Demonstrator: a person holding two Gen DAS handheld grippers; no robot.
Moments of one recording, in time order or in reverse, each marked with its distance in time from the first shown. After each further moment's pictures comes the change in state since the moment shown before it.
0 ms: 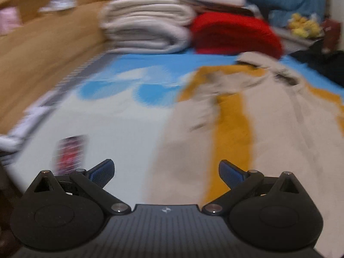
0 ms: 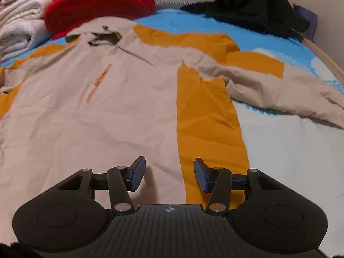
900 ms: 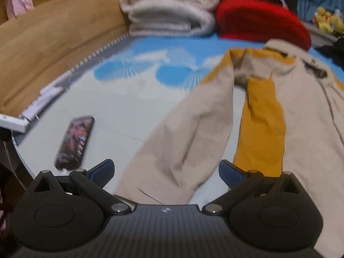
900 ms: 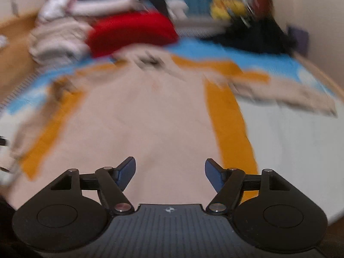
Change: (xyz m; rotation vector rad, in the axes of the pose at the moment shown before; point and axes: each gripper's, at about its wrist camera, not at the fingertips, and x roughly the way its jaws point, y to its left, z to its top) left arm 0.019 0.016 -0.029 -0.044 0.037 0.185; right arm -0.229 0.068 -0.122 -0.007 -0.217 0.130
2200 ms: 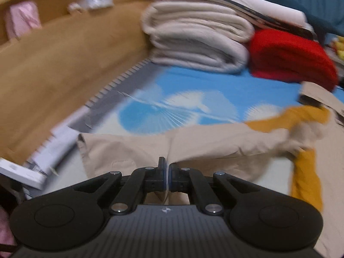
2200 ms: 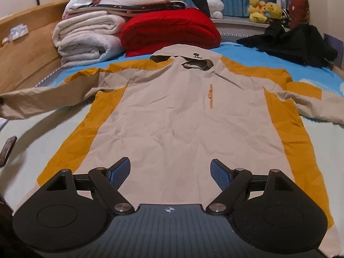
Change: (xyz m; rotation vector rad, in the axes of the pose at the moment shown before) left arm 0.079 0.122 0.157 -0.047 -0.052 0.065; right arm 0.105 0.076 0.020 -0.043 0.047 0.092
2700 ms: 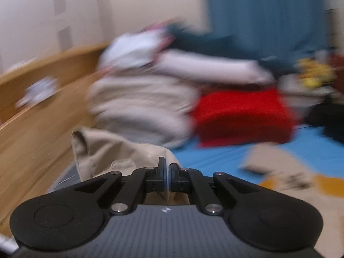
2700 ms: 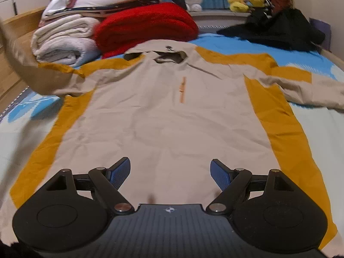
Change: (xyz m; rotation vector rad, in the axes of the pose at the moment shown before) left arm -0.115 -0.216 0.205 0.127 -0.259 -0.219; right arm 0.046 -0.060 -0.005 0.083 0.007 -0.058
